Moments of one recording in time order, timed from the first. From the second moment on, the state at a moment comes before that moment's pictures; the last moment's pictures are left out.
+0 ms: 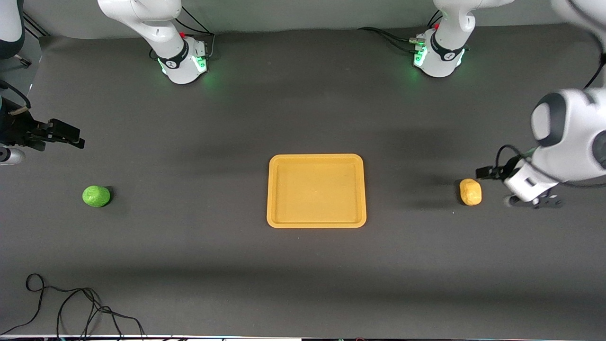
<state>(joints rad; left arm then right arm) 0.07 0.29 -0.05 -1.91 0.01 2.03 0.05 -0.06 0.03 0.01 -1.58 0.00 1.55 -0.07</state>
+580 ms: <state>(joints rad) 0.10 0.50 -0.05 -1.94 0.01 2.21 0.13 -0.06 0.04 0.01 -1.58 0.00 1.55 -0.07</state>
